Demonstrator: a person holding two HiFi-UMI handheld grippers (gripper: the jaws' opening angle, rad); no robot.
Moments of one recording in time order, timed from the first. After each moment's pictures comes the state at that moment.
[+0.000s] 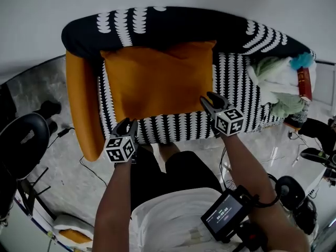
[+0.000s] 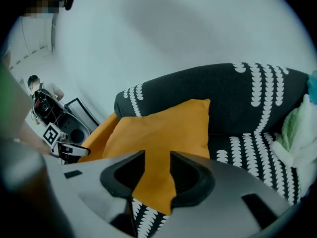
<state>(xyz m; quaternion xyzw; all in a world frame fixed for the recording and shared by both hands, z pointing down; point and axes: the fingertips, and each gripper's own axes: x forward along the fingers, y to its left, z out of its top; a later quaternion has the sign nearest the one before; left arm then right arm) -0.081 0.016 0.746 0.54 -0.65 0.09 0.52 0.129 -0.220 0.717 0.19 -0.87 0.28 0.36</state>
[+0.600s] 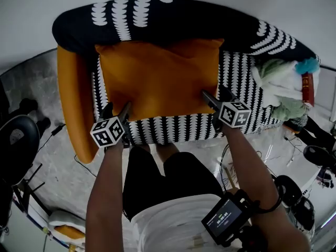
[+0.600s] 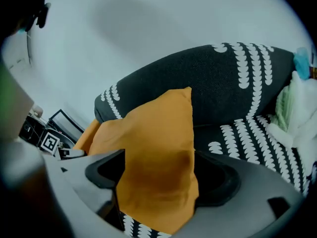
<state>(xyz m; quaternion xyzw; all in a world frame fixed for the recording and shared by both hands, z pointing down) -0.142 -0.029 0.796 0.48 -0.69 0.05 0.54 0.138 -0.267 0.764 0.26 -0.83 0.35 0.36</state>
